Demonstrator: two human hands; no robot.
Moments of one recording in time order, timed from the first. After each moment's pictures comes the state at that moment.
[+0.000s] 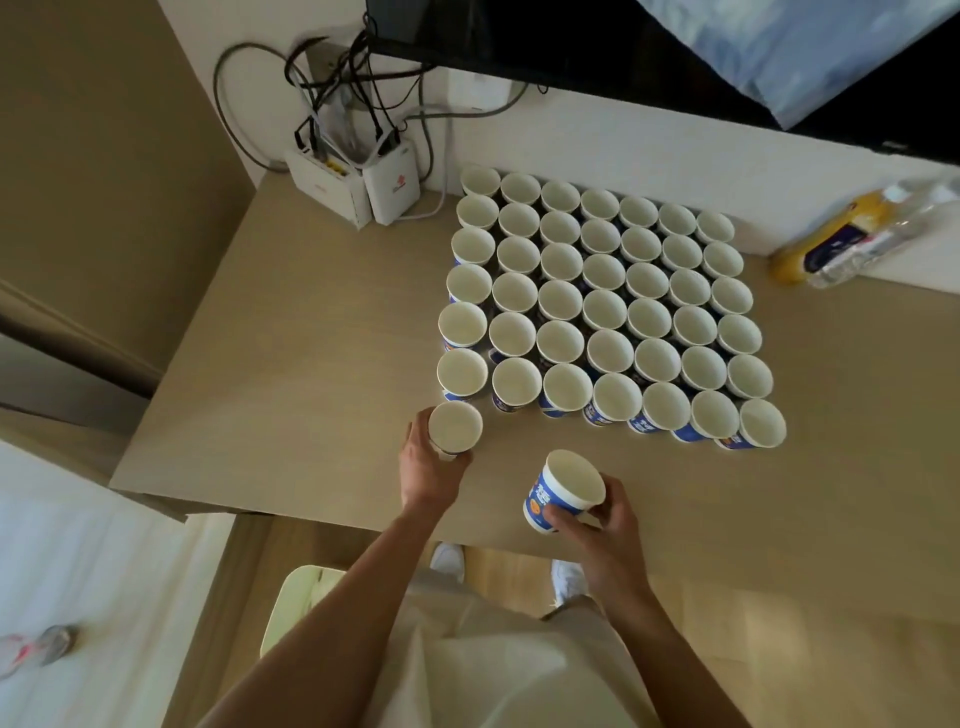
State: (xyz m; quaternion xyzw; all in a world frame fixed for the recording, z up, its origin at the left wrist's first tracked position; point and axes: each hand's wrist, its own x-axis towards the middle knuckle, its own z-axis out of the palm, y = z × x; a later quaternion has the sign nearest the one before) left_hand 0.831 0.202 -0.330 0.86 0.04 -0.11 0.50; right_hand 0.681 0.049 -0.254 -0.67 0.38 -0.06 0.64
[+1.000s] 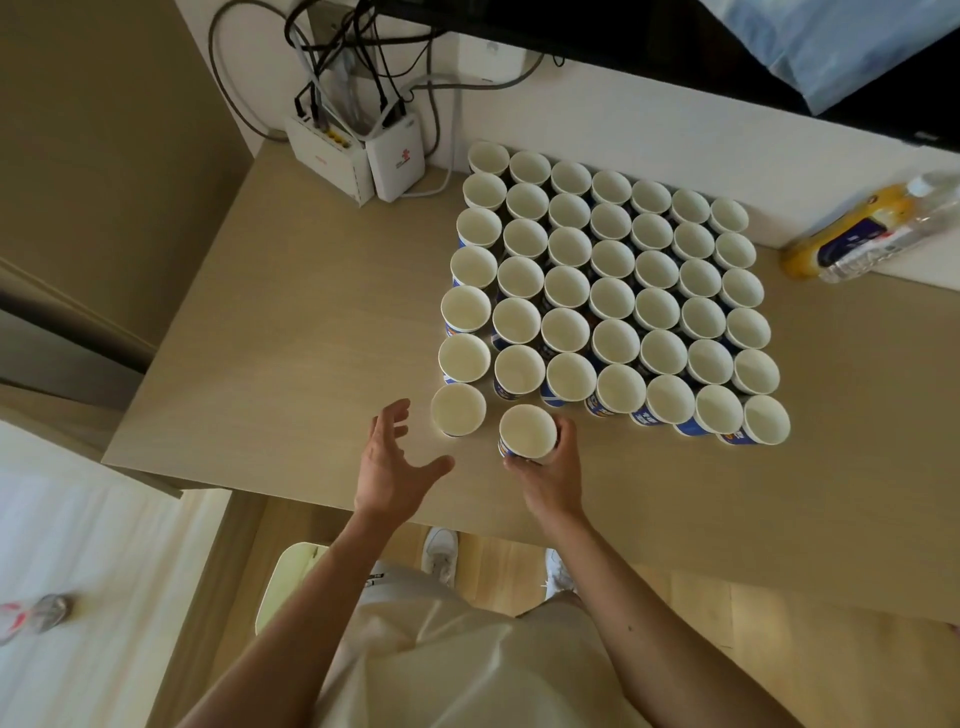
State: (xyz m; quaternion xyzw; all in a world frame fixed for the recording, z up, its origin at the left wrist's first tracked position) left_hand 0.822 0.254 -0.299 0.85 0.00 -0.16 0.51; right_hand 0.757 0.063 -0.302 -0.72 0.37 -0.07 0.58
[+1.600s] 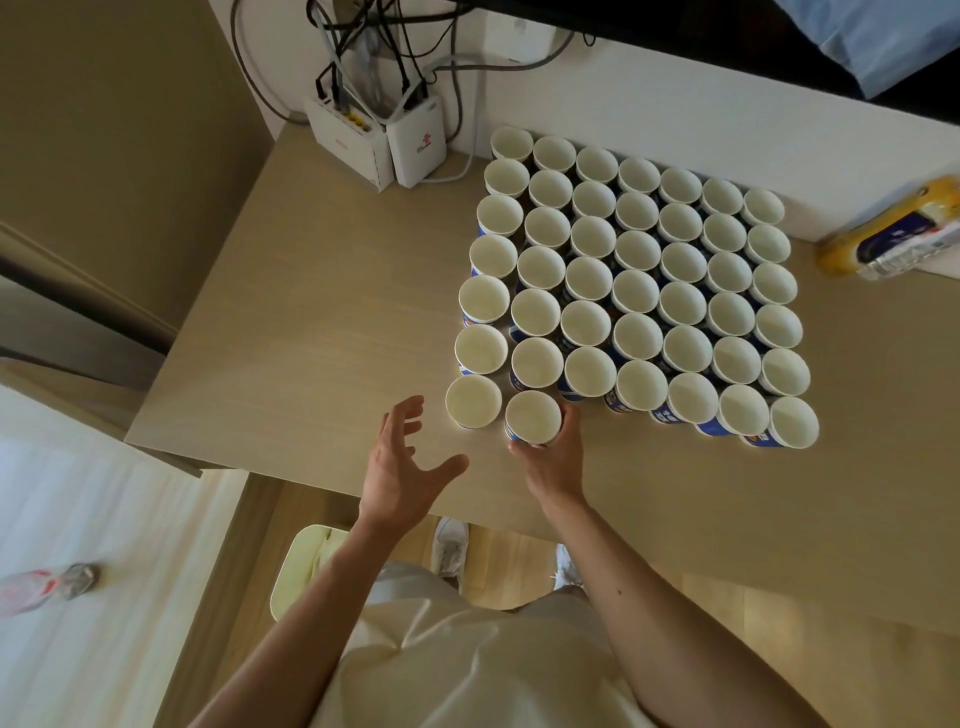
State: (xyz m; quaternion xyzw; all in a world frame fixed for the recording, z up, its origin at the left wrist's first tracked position) left_hand 0.809 0.261 -0.279 0.84 -0.01 -0.16 0.51; right_hand 0.775 0.067 -0.331 -0.70 0.38 -0.08 0.60
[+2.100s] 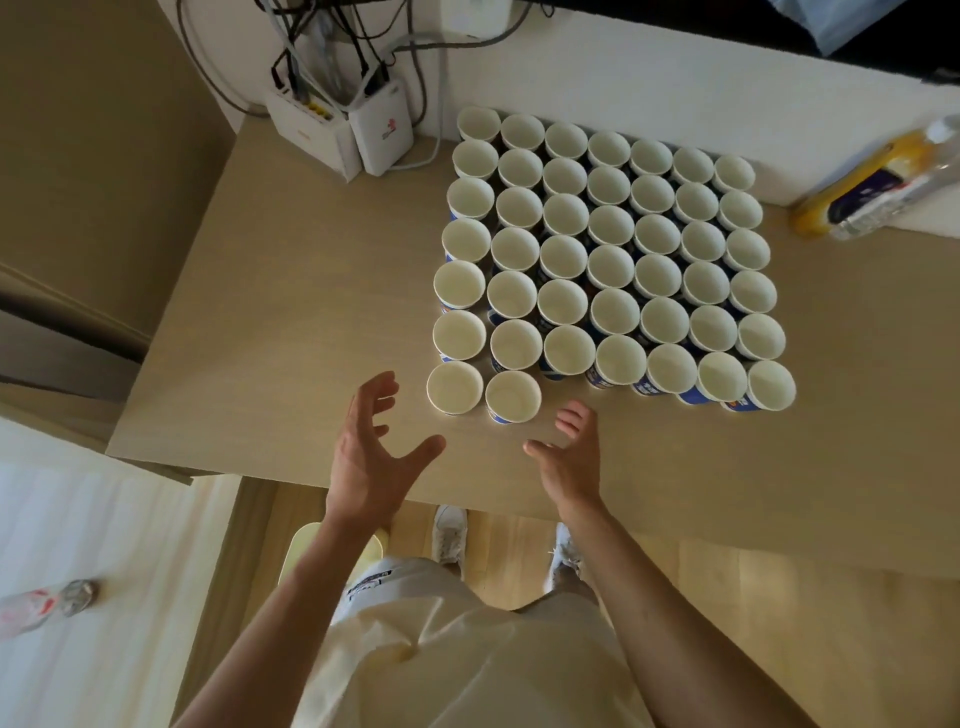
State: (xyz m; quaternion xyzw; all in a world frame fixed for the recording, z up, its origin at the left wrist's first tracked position) left_hand 0.814 0.268 -0.244 0.85 -0.05 -0.12 0.51; right_hand 0.738 0.047 -0.314 -0.67 0.44 -0.06 0.59
